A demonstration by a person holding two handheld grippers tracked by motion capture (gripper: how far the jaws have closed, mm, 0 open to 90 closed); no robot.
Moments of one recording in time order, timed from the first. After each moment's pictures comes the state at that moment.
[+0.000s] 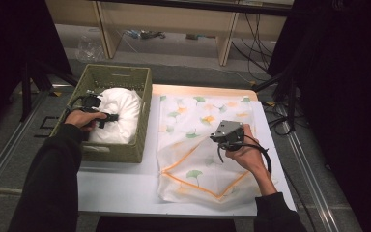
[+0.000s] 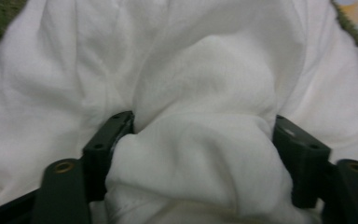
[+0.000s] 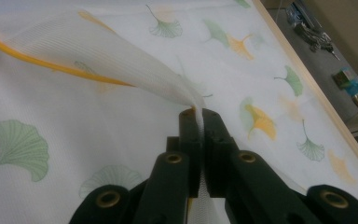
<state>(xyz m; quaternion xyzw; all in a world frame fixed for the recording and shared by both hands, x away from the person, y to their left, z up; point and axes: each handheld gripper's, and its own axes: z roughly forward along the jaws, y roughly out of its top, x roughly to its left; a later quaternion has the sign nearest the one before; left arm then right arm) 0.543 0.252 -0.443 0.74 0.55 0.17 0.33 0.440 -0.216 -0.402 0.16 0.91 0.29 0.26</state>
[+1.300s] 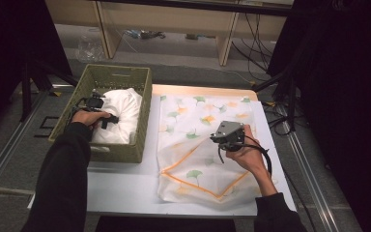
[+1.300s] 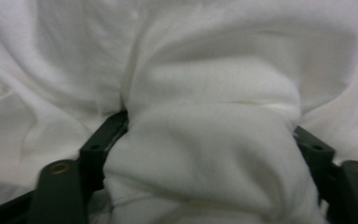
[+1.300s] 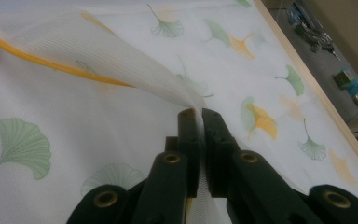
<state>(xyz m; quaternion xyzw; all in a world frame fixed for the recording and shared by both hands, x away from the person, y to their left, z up) 0.553 0.250 -0.451 0.73 0.62 0.12 0.27 0.439 -0.217 -0.403 0.17 0.91 0.29 0.26</state>
